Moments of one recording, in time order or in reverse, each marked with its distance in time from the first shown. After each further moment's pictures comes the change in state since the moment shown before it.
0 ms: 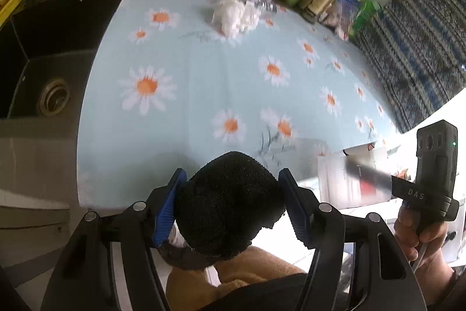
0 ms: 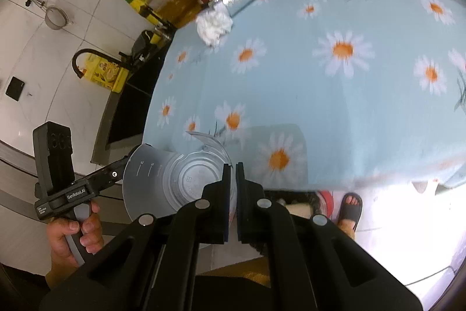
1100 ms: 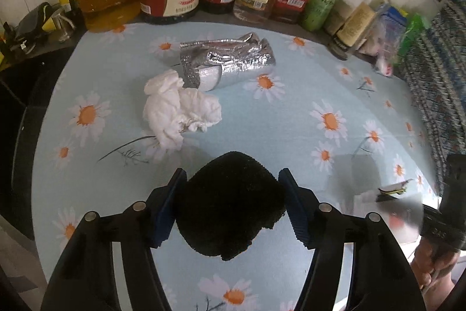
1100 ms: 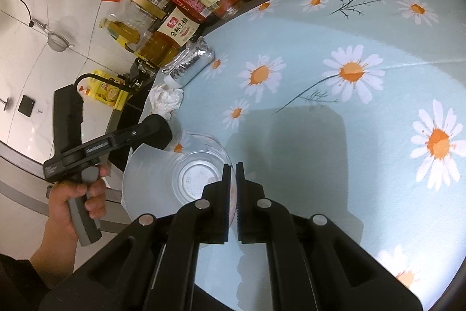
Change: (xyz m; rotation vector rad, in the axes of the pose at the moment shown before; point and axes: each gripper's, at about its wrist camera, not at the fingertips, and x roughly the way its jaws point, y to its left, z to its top) left arm 0.105 -0.084 0.164 -0.027 -0.050 0.220; right arm -0.022 -0.121 0.160 -0.079 0.003 0.113
